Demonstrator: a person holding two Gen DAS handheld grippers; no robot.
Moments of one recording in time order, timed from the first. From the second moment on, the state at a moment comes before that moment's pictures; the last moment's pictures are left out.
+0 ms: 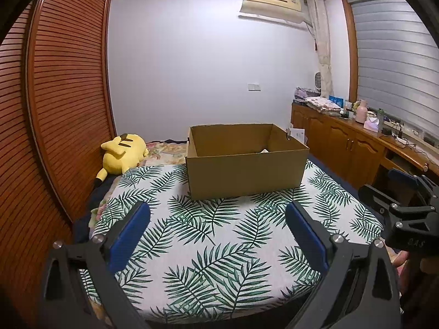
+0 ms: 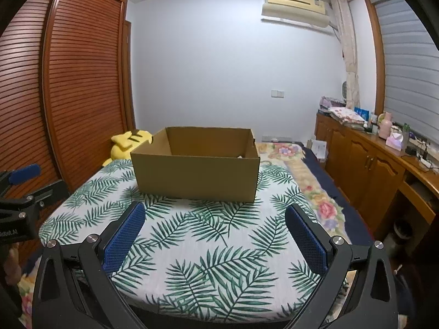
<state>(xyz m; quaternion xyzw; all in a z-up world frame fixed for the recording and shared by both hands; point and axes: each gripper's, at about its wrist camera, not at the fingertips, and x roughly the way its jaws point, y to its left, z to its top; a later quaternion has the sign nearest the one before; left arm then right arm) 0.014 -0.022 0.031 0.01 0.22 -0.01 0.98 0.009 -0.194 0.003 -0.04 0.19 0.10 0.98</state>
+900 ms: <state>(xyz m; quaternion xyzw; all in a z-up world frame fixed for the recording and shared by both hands) 0.010 -0.016 0.030 0.01 0.22 0.00 0.98 0.001 -0.193 0.005 -0.03 0.19 0.10 0.98</state>
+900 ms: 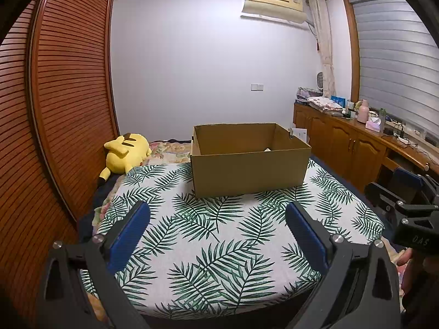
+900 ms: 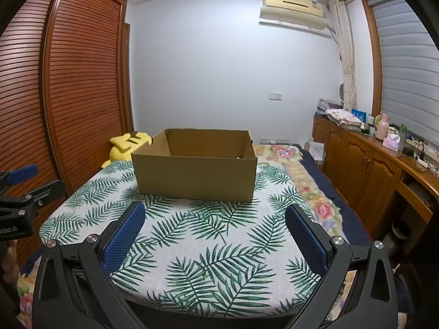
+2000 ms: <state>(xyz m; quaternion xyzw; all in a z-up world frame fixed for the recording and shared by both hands) 0.007 -0.017 0.030 0.01 0.22 -0.01 0.98 -0.002 -0.197 0.006 -0.03 0.18 0.09 0.98</state>
